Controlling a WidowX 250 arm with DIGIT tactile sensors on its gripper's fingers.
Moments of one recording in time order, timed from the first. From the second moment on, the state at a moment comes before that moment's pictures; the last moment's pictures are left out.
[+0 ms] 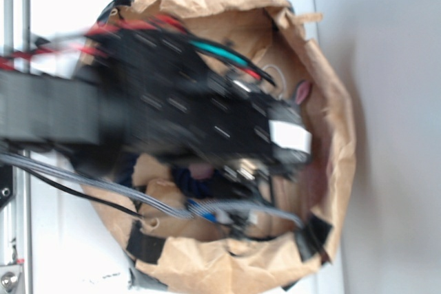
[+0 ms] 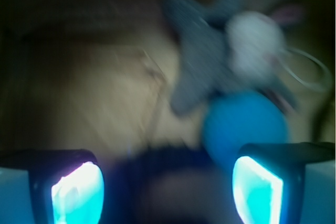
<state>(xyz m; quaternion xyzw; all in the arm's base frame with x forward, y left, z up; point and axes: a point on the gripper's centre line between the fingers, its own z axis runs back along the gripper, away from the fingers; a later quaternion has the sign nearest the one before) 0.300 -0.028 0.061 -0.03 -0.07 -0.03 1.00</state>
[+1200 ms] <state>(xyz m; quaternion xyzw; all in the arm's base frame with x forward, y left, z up) 0.334 -0.044 0.030 0.02 -0.07 0.04 1.00</state>
